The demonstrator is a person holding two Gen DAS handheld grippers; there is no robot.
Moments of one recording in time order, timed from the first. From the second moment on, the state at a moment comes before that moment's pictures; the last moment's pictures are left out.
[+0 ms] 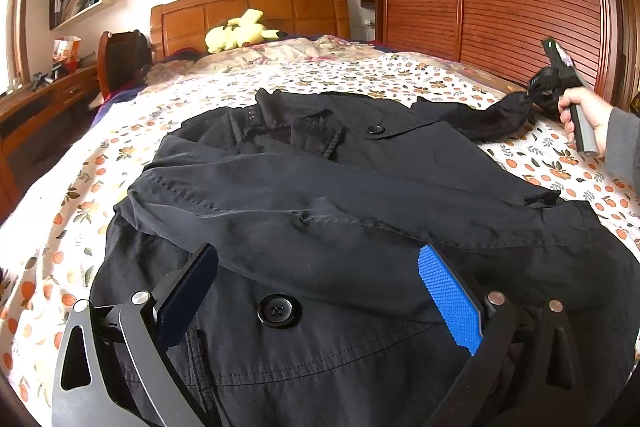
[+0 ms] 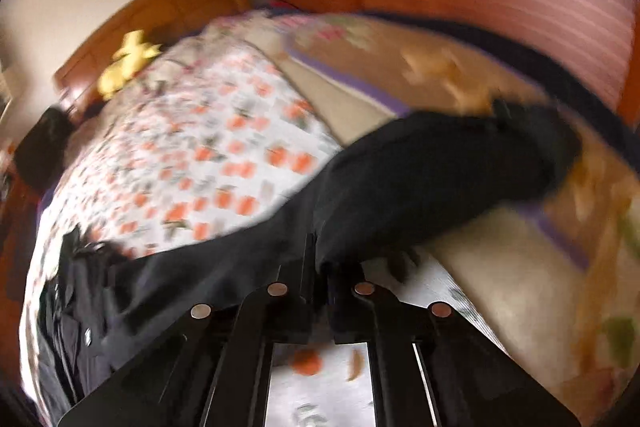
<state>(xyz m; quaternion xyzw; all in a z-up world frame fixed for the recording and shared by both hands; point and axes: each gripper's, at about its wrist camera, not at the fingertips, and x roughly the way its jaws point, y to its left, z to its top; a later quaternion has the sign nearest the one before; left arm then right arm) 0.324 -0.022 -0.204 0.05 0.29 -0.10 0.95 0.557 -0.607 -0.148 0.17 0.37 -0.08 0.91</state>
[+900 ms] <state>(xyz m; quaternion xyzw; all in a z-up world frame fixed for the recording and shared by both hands) 0.279 0.037 -0.165 0.00 0.25 -0.10 0.96 0.454 -0.317 -0.079 0.01 0.36 0.19 0.91</state>
